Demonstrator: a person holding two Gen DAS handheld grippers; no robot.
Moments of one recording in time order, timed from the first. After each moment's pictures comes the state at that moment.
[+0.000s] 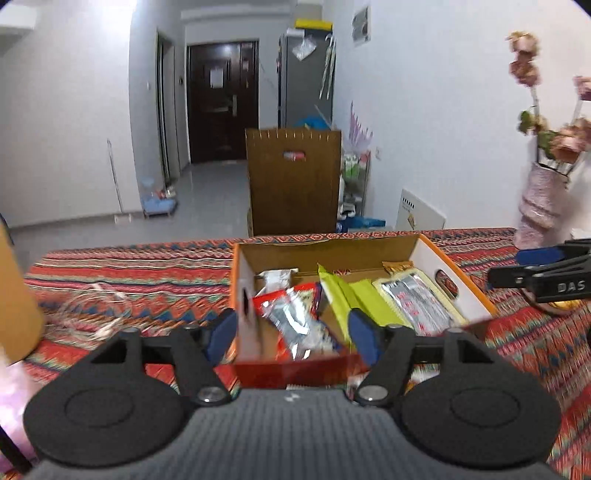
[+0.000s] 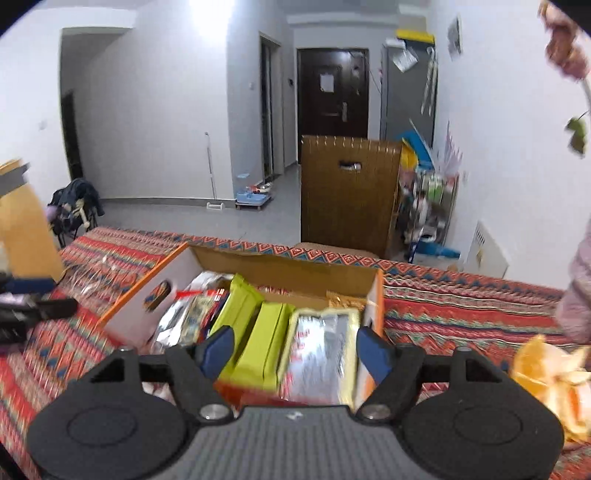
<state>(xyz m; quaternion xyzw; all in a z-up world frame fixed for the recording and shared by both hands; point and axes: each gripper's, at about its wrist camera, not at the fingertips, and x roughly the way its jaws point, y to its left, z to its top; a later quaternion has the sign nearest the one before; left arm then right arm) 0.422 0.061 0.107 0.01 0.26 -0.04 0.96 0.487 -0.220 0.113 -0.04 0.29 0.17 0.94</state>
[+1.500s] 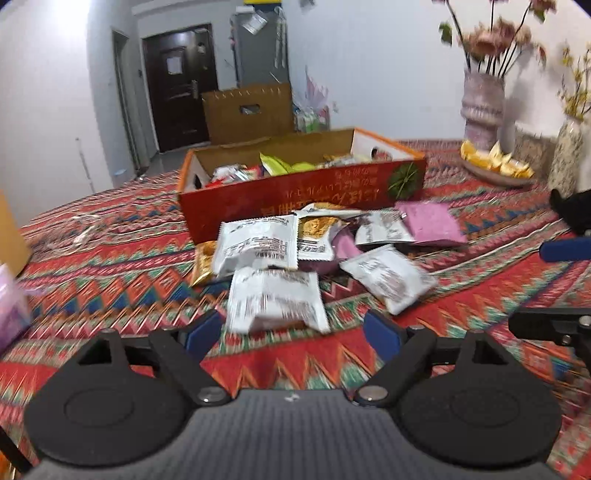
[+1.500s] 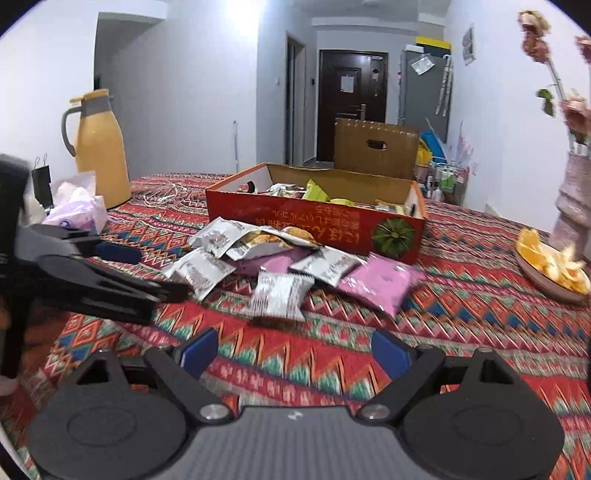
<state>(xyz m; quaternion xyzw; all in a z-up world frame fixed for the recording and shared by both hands) 0.325 0.021 -0.005 0.08 0.31 -0.09 0.94 0.289 -0.185 0.021 -0.05 0.29 0.19 0.94</state>
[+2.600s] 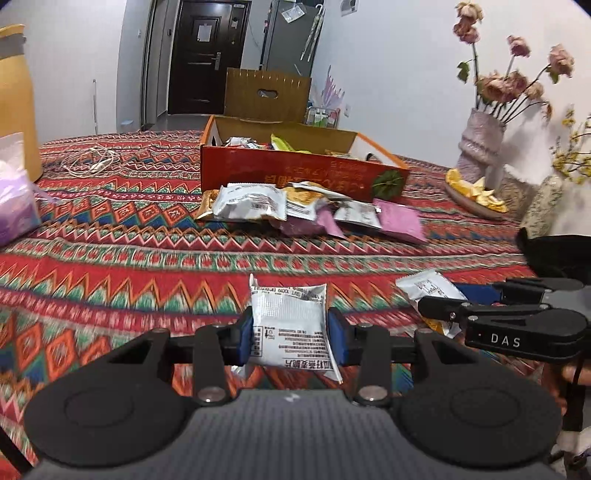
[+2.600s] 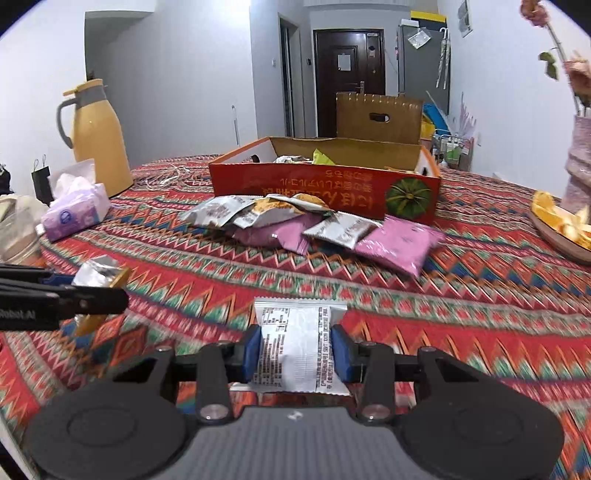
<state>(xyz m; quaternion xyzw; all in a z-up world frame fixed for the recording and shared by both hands) 0.229 0.044 0.012 -0.05 0.32 -0.09 0.94 0.270 -0.186 -0.003 -0.02 0.32 0.19 0.93</state>
